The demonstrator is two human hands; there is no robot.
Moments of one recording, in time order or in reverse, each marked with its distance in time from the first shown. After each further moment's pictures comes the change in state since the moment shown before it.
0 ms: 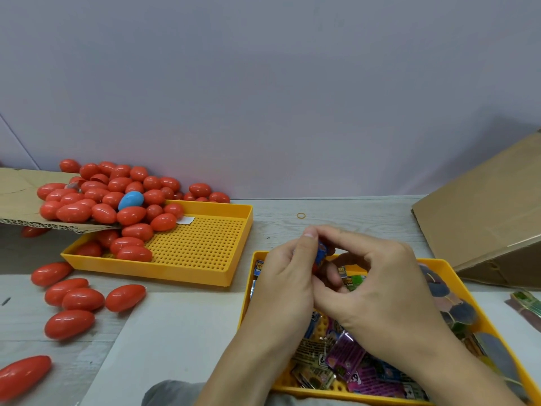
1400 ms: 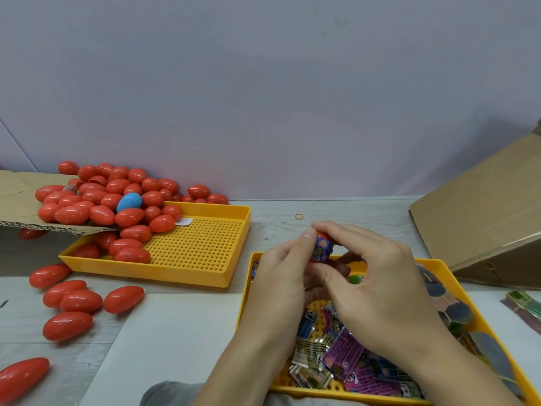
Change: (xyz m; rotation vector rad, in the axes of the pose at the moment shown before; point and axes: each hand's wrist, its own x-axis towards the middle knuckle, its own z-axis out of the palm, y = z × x) left_hand 0.000 0.002 0.000 -0.099 0.069 -0.060; right_hand -0.001 0.006 0.001 -0.090 0.029 0.007
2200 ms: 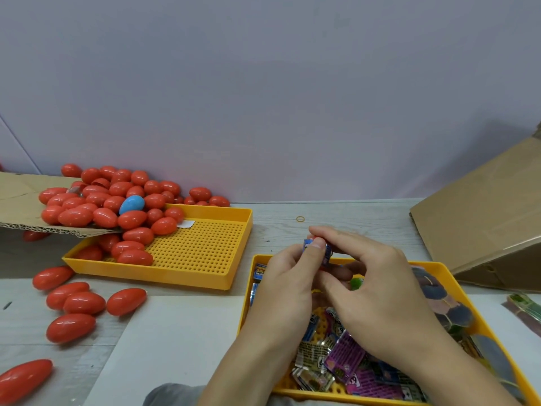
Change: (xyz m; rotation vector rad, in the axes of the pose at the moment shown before) left_hand -0.001 -0.001 0.003 0.023 -0.030 -0.046; right_hand -0.001 0.002 0.004 0.141 -0.034 0.094
